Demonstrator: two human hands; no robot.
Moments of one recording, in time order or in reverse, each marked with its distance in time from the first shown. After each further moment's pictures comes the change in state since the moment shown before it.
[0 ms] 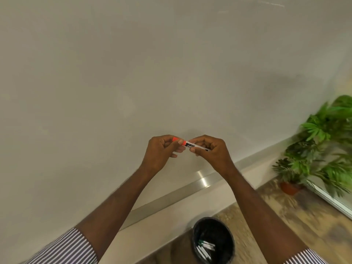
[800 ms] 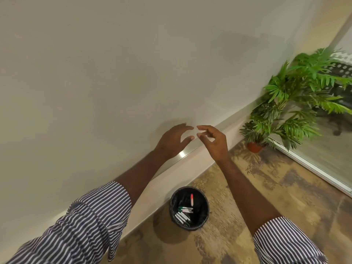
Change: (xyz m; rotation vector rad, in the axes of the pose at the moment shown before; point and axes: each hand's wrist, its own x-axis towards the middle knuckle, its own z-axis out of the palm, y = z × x) left_hand 0.066 -0.114 0.177 0.572 -0.354 0.297; right_hand -0.048 0.138 -0.113 -0.282 0.338 0.184
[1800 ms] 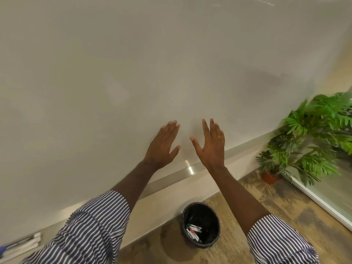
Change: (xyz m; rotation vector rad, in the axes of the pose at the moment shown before) left_hand -0.133 -0.042 -0.133 0.497 0.294 0.143; right_hand -0.042 -0.122 0.100 -0.761 0.036 -0.264
